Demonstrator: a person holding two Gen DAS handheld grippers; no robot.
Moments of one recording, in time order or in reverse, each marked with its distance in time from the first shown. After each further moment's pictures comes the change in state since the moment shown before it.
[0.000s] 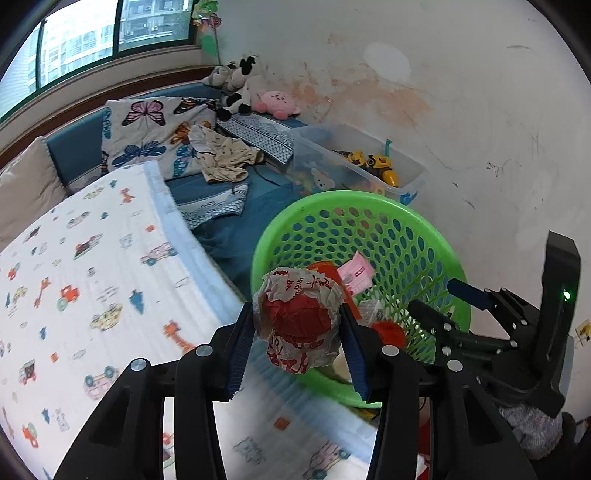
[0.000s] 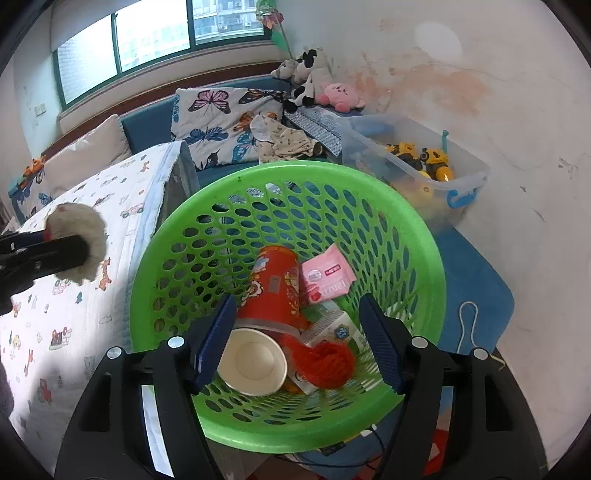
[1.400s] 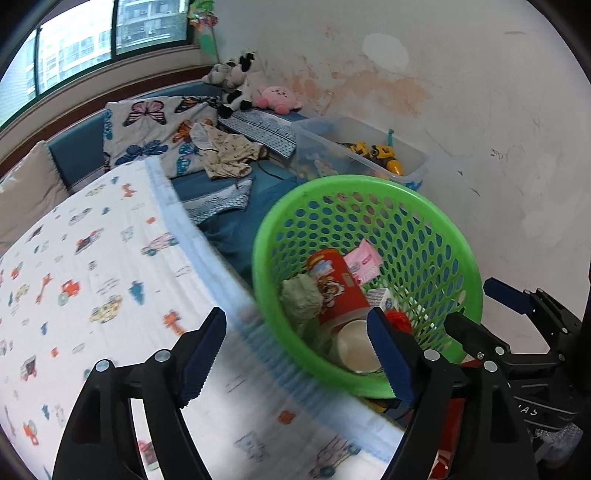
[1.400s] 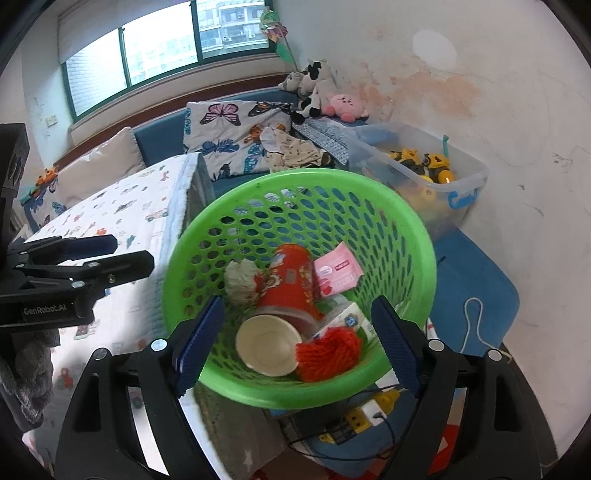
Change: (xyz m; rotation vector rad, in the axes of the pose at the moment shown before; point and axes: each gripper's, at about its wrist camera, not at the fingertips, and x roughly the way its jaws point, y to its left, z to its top) left arm -0.001 0.002 -0.018 0.019 0.002 0.043; right arm -0.035 0.014 -0.015 0.018 -0.042 0.063
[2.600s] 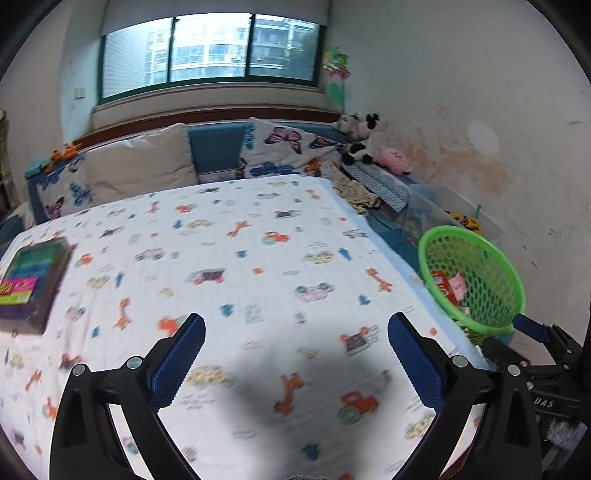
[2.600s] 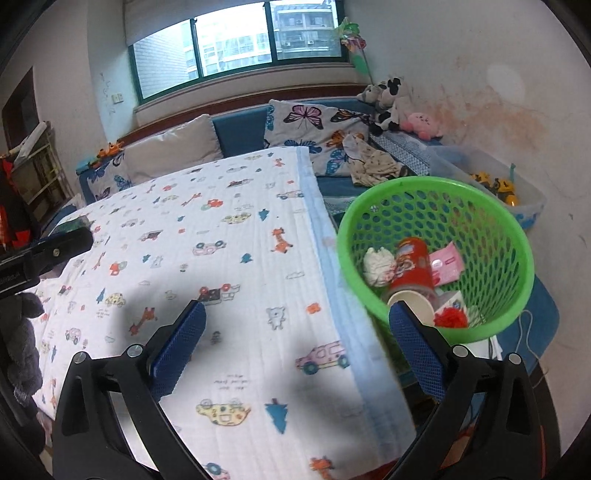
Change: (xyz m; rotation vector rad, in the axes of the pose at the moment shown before) left arm -0.174 0.135 -0.130 -0.273 -0.214 0.295; right arm -0.046 0.140 -0.042 -0.123 -0.040 0.184
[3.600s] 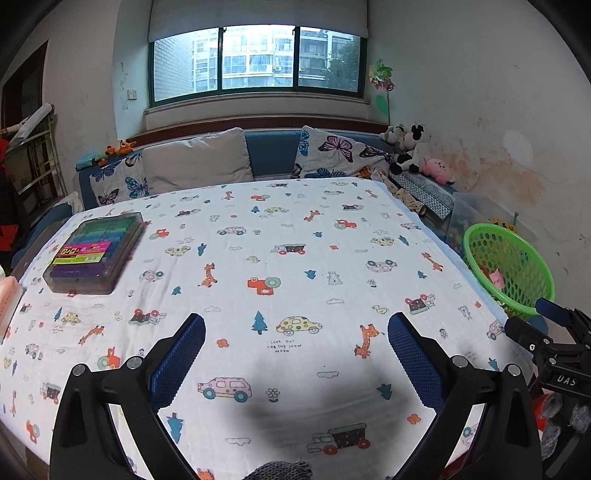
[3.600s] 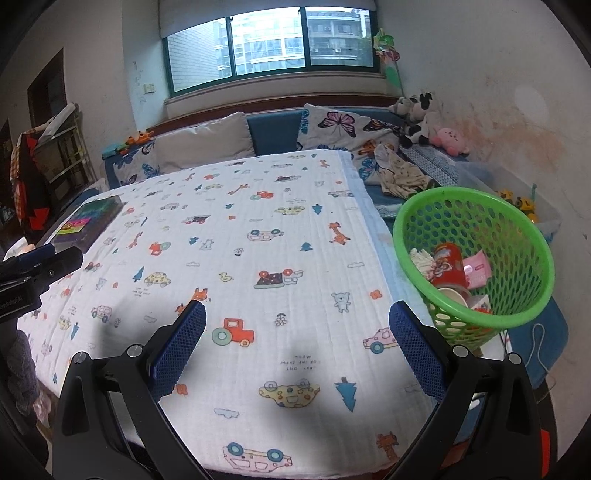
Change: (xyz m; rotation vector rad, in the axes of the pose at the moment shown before) left arm -0.057 0.044 -0.053 -0.042 -0.046 0.172; right arm -0.013 0.054 -0.019 -0.090 -0.021 0.057
